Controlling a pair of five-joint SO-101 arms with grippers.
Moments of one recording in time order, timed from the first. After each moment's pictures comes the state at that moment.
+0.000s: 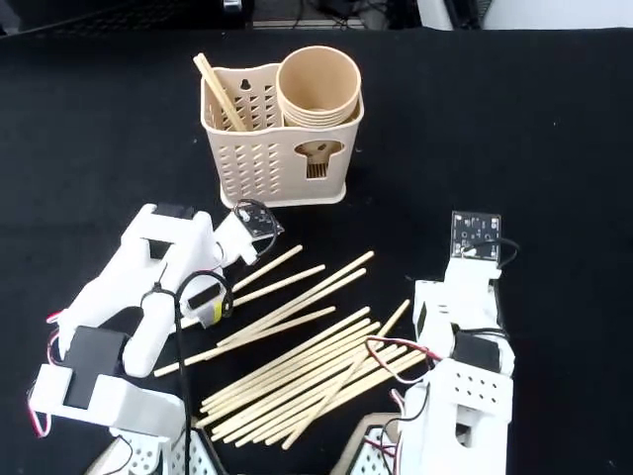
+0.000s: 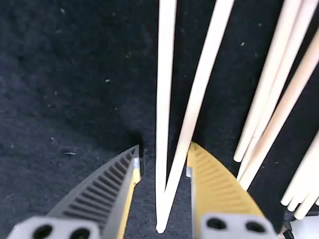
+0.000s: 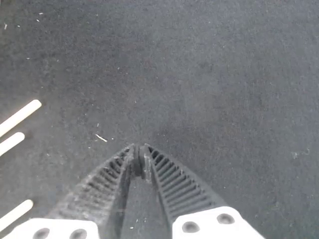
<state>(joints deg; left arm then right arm) 4.1 -1.0 39.0 66.1 -47.5 16.7 -67.2 88.1 39.9 11.0</state>
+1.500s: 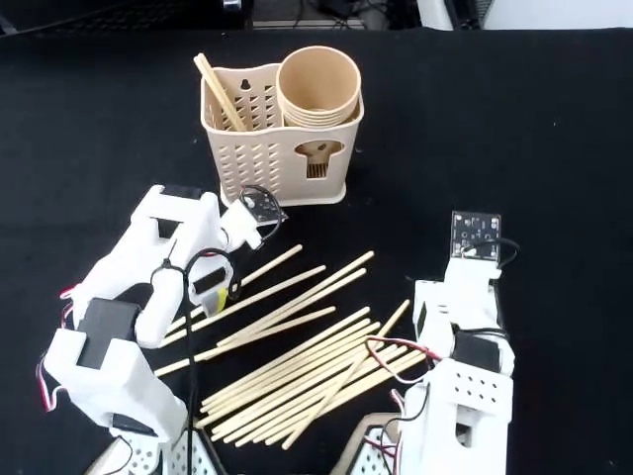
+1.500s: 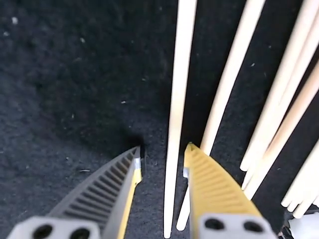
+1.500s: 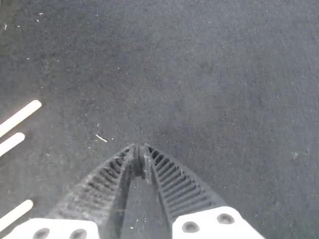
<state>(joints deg) 4.2 10.1 28.1 69.8 -47.5 16.7 -67.2 88.1 39.9 11.0</state>
